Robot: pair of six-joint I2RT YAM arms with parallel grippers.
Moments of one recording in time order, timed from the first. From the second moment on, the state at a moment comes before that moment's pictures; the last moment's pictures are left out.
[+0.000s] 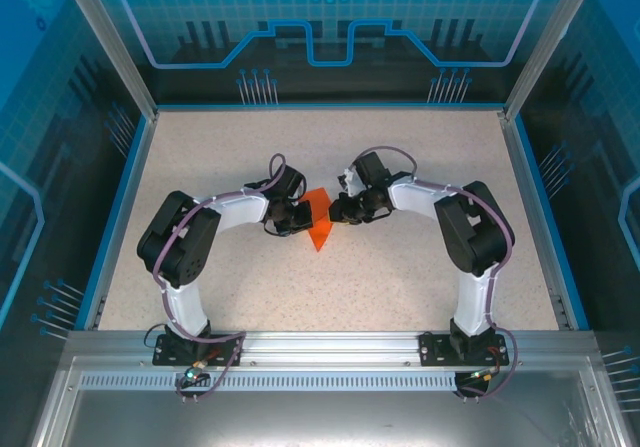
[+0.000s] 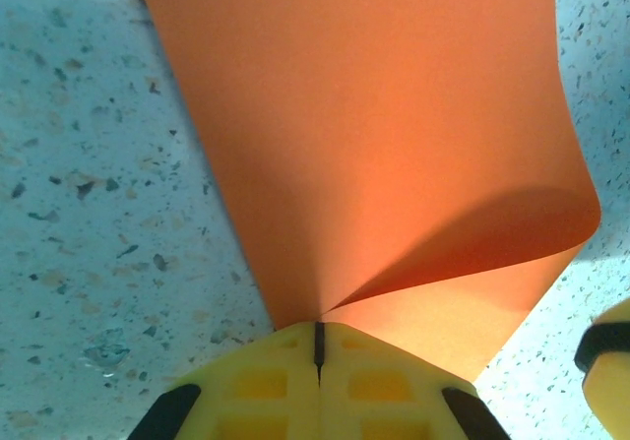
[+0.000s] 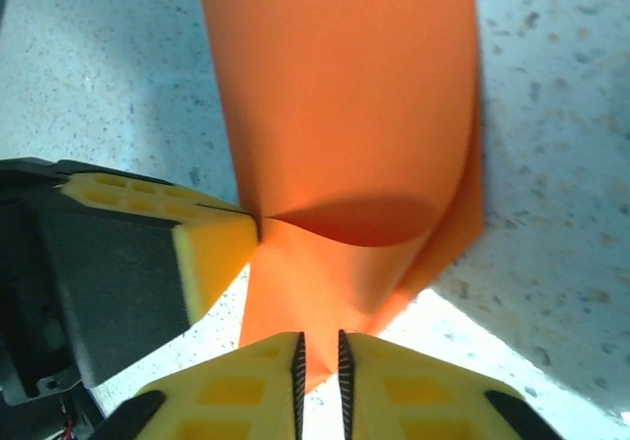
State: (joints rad) left arm -0.47 1.86 1.07 -0.37 0.27 -0.76; right arm 0.49 1.94 1.20 -0.36 -0.59 0.48
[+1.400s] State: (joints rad) left arm -0.54 1.64 0.89 -0.26 0.32 -0.92; right arm 0.62 2.00 1.15 -0.27 -0.53 0.72
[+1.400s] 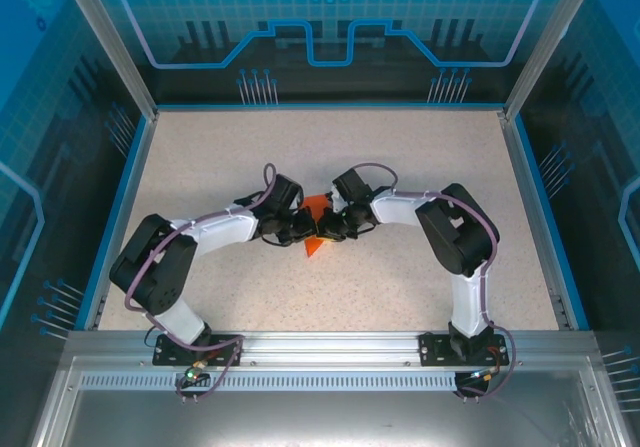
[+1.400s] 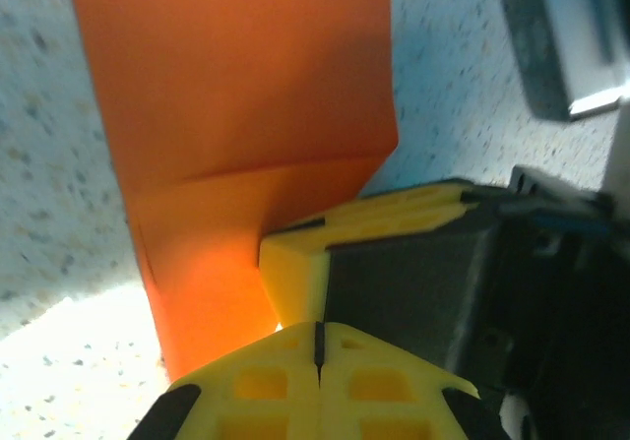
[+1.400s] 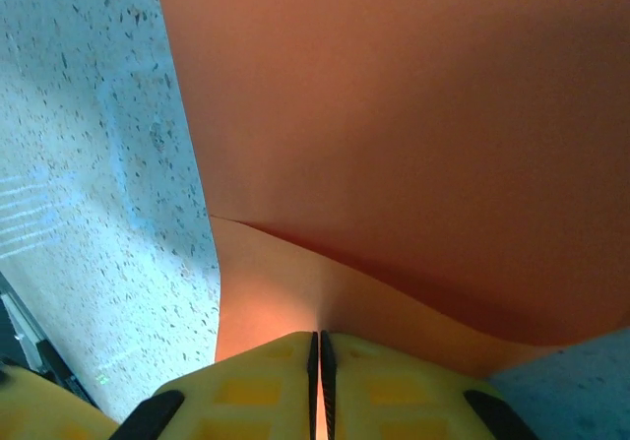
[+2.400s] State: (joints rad) left arm -0.55 1.61 0.74 -0.18 0.32 -1.06; right arm 0.60 1.99 1.10 -0.17 -0.60 0.81
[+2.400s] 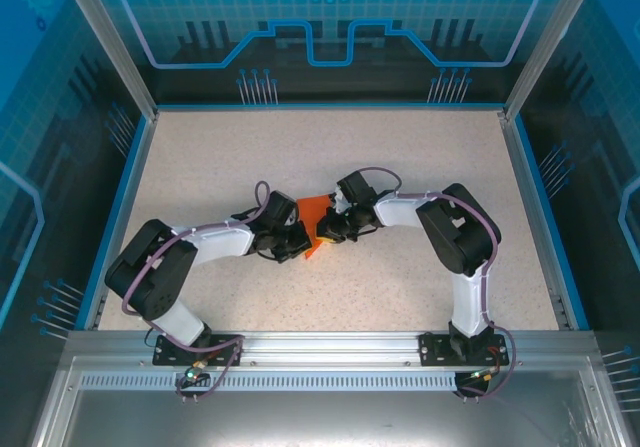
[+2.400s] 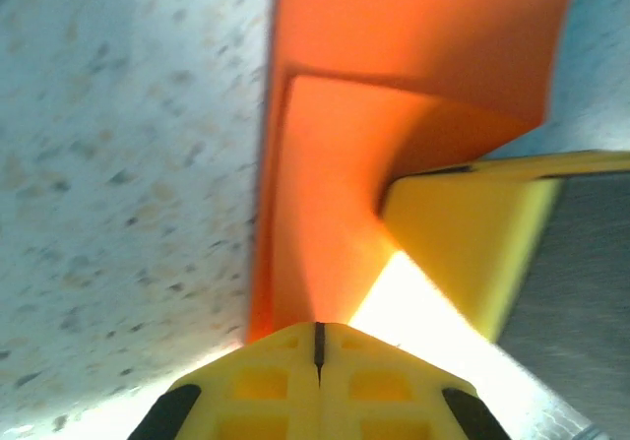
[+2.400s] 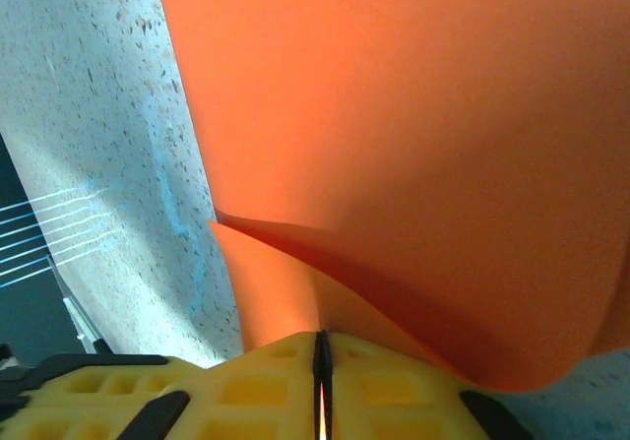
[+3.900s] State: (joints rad) left arm -0.55 1.68 0.79 -0.19 0.37 -1.06; right arm 0.60 2.00 1.13 -0.21 -0.60 0.80
